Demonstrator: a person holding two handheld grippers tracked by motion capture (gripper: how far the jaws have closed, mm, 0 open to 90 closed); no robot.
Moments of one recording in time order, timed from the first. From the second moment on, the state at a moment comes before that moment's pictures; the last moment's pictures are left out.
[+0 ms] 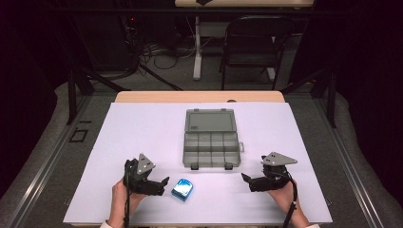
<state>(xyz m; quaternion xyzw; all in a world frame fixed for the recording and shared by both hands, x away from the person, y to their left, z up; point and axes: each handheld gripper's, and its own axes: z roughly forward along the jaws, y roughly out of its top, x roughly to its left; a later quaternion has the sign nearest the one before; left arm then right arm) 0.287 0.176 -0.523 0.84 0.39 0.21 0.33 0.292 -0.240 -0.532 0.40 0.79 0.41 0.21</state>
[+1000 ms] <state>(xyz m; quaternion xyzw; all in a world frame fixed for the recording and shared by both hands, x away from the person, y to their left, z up) 0.267 0.141 -0.521 0.84 0.37 0.19 0.34 0.293 -0.237 -0.533 0.39 0.79 0.41 0.21</state>
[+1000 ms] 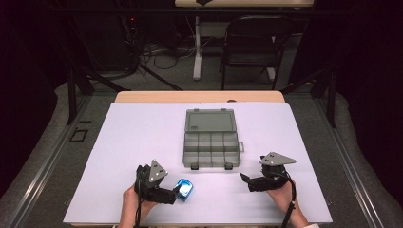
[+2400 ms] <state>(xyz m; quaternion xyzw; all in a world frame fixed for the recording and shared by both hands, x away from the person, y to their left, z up) 0.260 0.112 -0.547 0.87 0.36 0.14 0.32 0.295 -0.235 -0.537 0.39 0.80 0.40 0.21</state>
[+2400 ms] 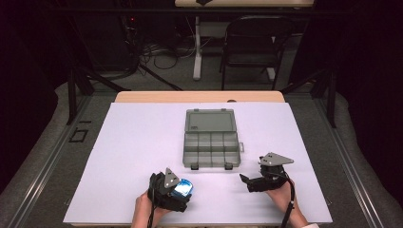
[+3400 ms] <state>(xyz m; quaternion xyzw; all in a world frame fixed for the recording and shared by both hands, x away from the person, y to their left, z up) 0.259 0.109 -0.558 0.87 0.35 0.12 0.33 0.295 -0.234 -0.539 0.39 0.81 0.40 0.20</state>
